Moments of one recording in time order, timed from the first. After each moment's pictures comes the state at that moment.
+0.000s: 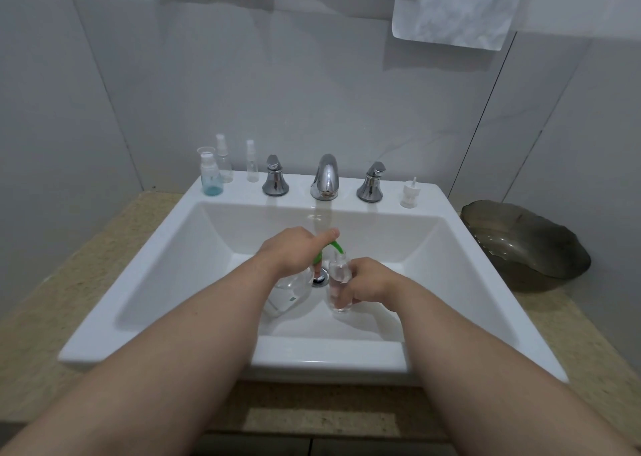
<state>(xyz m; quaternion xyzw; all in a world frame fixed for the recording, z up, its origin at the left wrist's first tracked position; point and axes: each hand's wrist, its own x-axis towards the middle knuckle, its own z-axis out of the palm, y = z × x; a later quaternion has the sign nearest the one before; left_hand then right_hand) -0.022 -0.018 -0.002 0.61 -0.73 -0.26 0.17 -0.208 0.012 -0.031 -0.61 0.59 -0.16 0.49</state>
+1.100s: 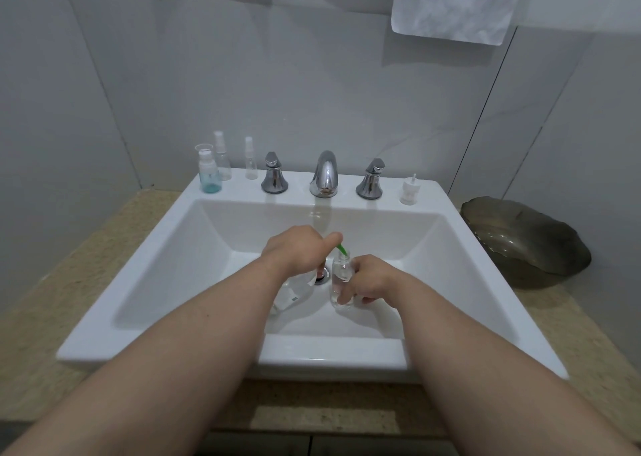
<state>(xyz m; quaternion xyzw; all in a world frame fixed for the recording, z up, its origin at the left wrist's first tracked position) -0.037 -0.012 0.004 0.63 -0.73 -0.21 0.13 -0.210 0.009 -0.029 -0.60 0.65 -0.12 0.45</state>
